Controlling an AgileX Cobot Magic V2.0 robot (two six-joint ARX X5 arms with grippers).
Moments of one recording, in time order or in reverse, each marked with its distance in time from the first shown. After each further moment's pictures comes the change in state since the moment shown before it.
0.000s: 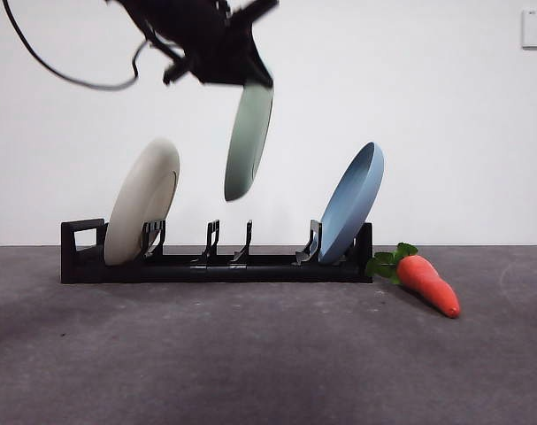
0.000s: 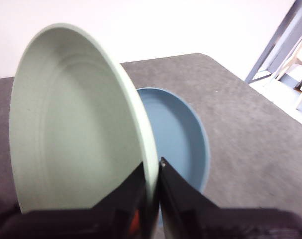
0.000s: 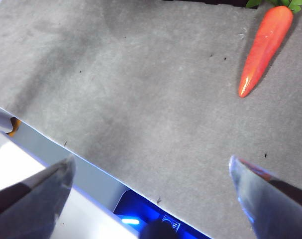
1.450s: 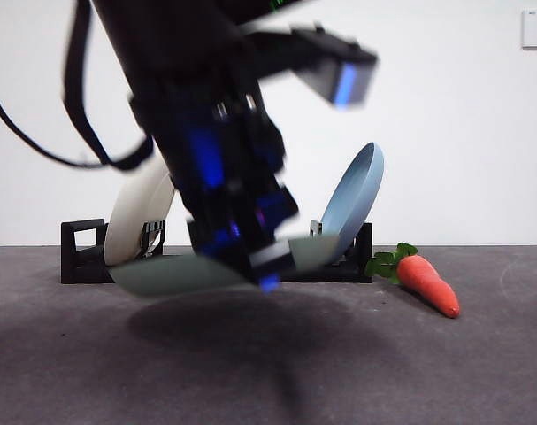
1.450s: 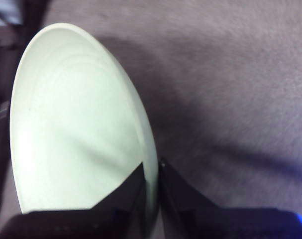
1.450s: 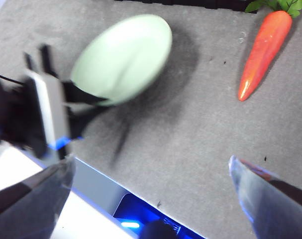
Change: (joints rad) left arm -0.587 -0.076 -0.504 -0.248 -0.720 0.576; right arm 0.000 0.000 0.000 0.015 0.000 0.011
